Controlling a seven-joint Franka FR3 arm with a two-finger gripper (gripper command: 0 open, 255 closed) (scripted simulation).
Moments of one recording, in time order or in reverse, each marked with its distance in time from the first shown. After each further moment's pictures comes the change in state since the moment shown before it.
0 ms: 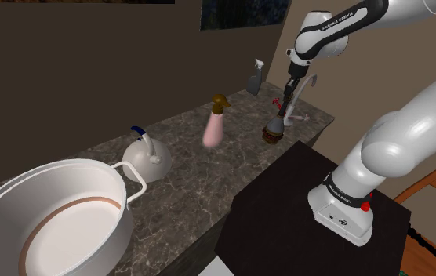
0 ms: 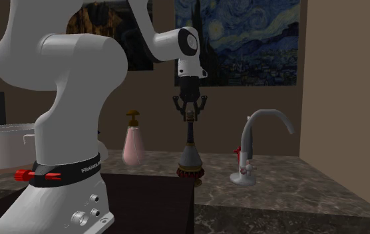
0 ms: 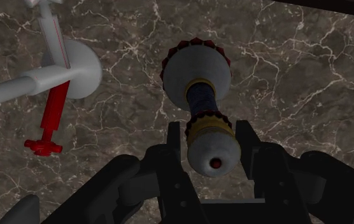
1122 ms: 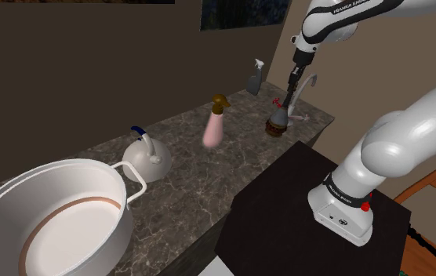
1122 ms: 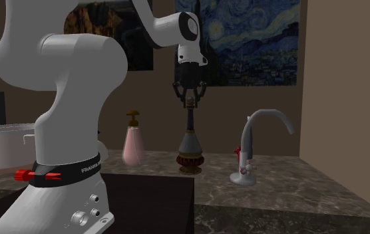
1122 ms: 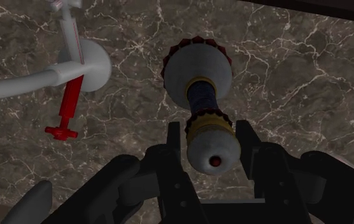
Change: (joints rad) arm -0.006 -0.087 0.025 0.069 -0.021 -0.151 0.017
